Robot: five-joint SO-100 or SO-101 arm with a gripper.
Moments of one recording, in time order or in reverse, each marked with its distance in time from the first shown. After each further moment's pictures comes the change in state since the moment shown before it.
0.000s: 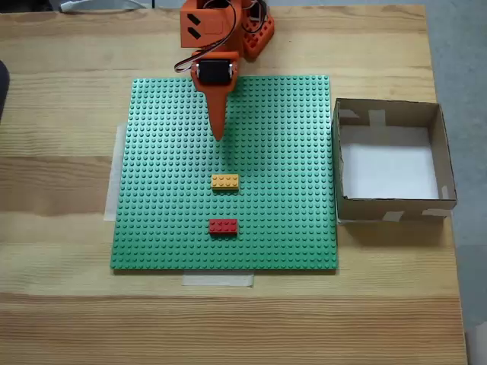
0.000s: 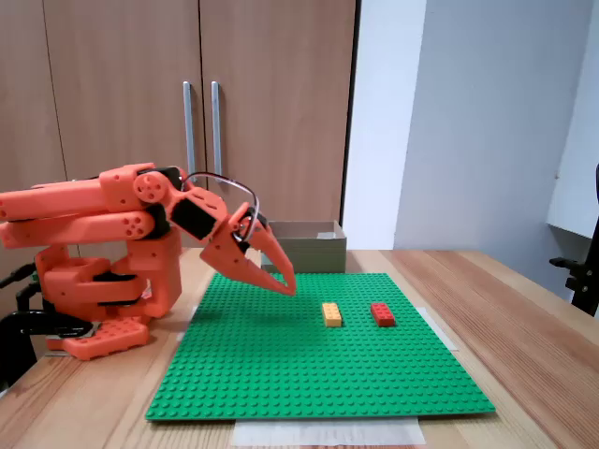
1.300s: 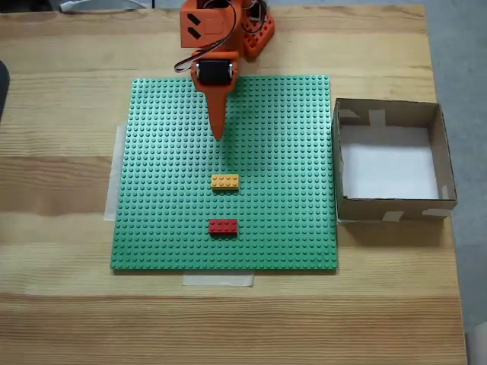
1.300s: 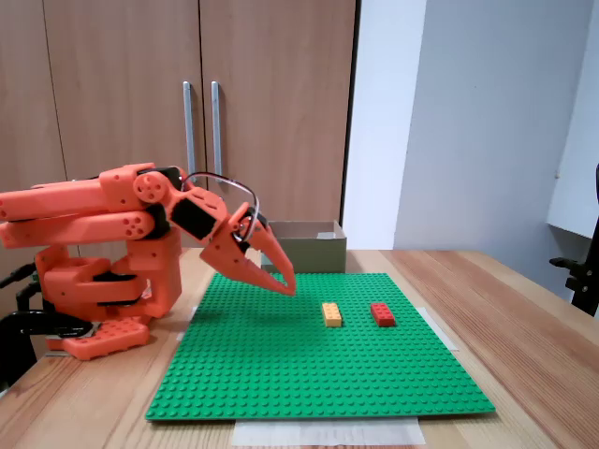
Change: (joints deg) arm 0.0 0.0 0.0 0.0 0.0
